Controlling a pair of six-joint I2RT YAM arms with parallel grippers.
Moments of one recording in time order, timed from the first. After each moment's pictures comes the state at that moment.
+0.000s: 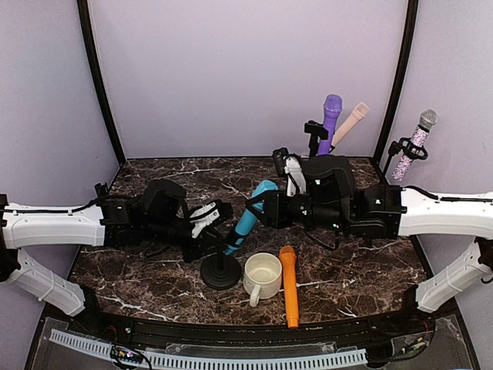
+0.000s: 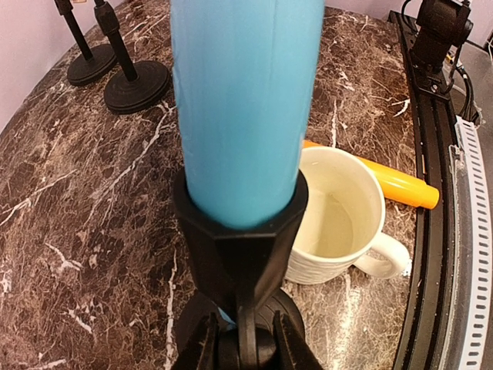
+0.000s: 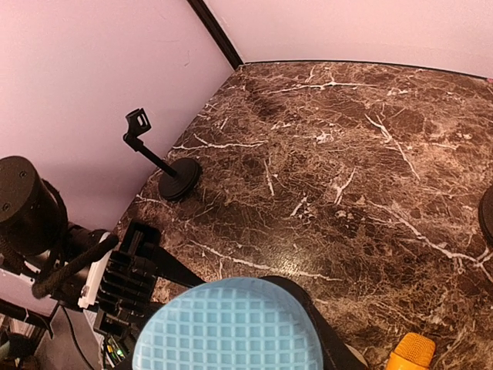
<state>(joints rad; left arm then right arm) -0.94 1.29 0.83 -0.22 0.18 0.21 1.17 1.35 1.11 -0.18 0.25 0.63</state>
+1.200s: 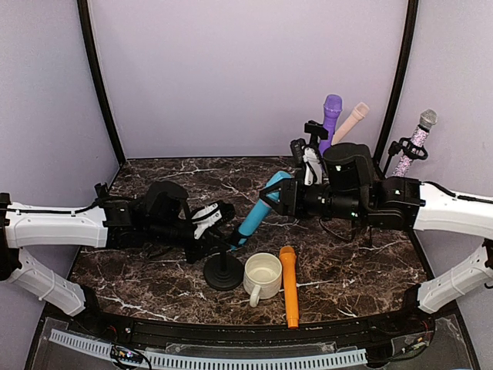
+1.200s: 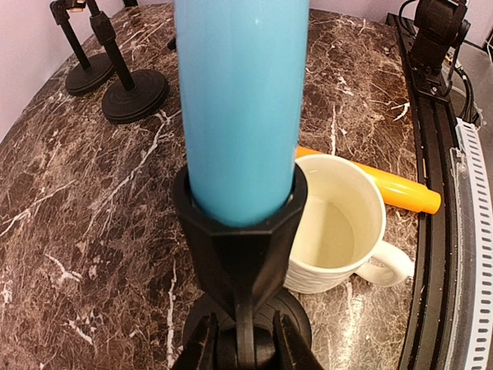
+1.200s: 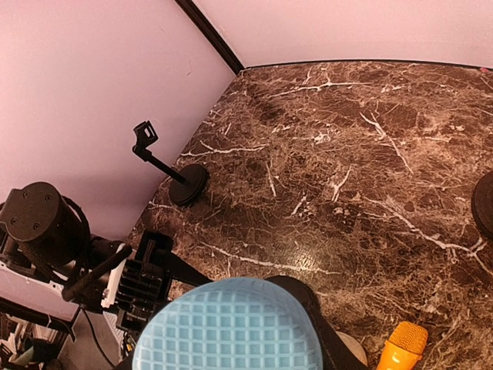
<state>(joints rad) -0.95 1.31 0.82 -0.17 0.18 0.22 1.10 1.25 1.09 -0.24 0.16 0.67</state>
